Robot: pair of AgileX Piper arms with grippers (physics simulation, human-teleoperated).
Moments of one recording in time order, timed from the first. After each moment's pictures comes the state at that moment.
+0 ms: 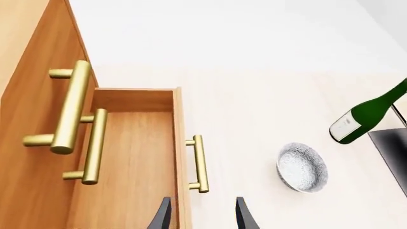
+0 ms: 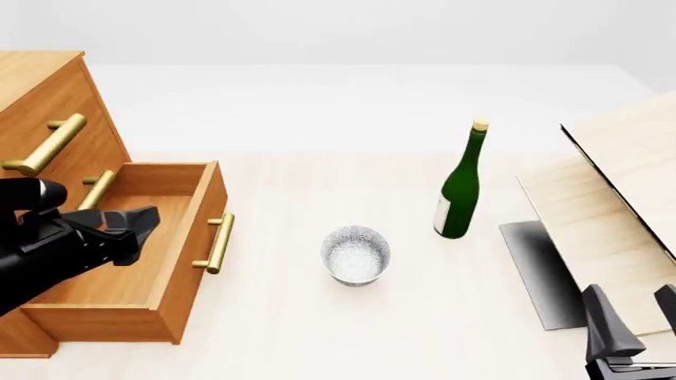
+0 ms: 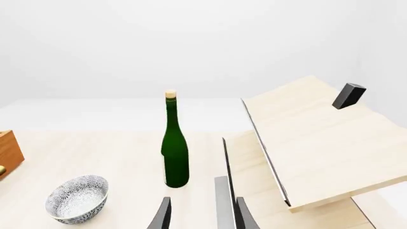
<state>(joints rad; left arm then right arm) -0.20 0.76 -0.59 0.36 -0.17 0.00 0.01 0.00 0.00 0.00</state>
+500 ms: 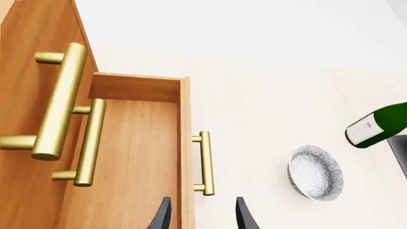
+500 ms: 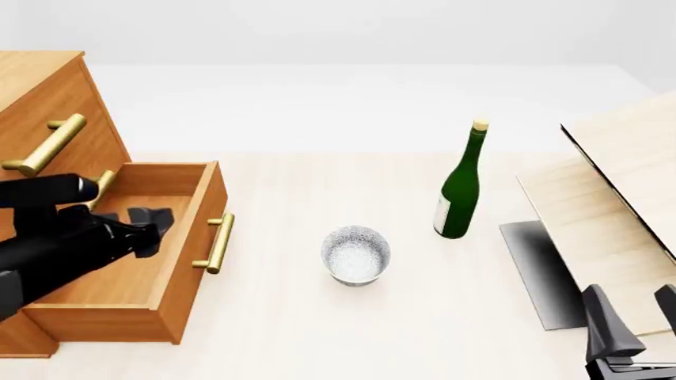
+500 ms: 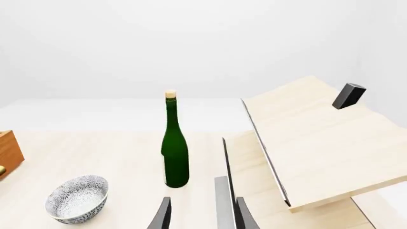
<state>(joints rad) -0.17 0.92 -0.58 0.27 -0.21 0.00 0.01 0.00 0.00 0.00</state>
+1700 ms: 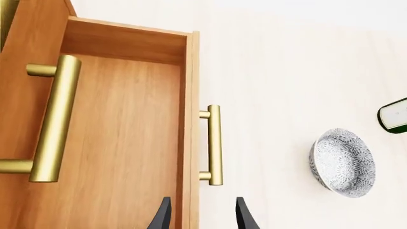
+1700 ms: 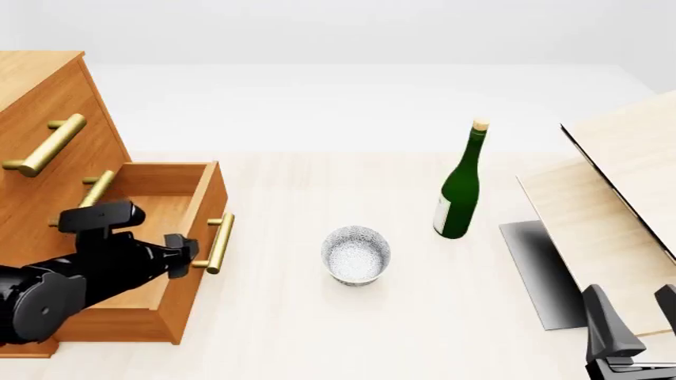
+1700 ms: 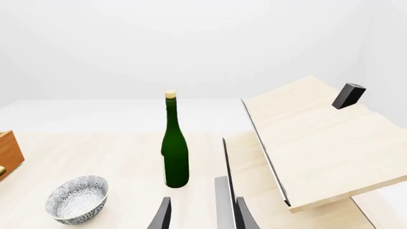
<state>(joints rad) -0.18 1.15 -0.50 0.13 -0.27 0.00 0.01 0.00 0.00 0.00</state>
